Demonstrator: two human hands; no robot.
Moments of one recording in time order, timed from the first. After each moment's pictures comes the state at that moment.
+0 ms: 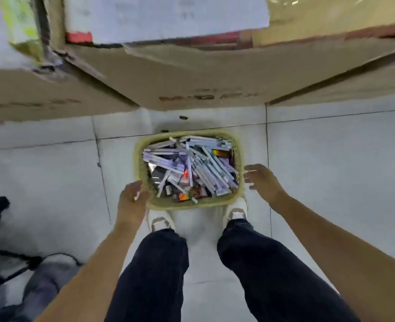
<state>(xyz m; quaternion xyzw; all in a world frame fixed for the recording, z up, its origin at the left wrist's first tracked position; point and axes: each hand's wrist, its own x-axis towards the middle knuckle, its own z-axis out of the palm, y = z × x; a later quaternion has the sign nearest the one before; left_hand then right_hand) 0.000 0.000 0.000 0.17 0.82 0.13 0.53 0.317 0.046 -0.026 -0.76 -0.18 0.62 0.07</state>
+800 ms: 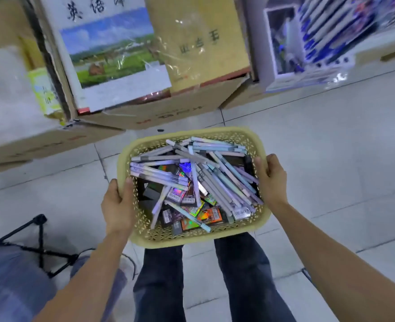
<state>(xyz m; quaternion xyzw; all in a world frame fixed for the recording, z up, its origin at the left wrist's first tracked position) 0.055 0.031 0.212 0.37 0.82 0.16 0.41 0.378 0.013 0.195 -0.83 -0.31 0.40 0.22</state>
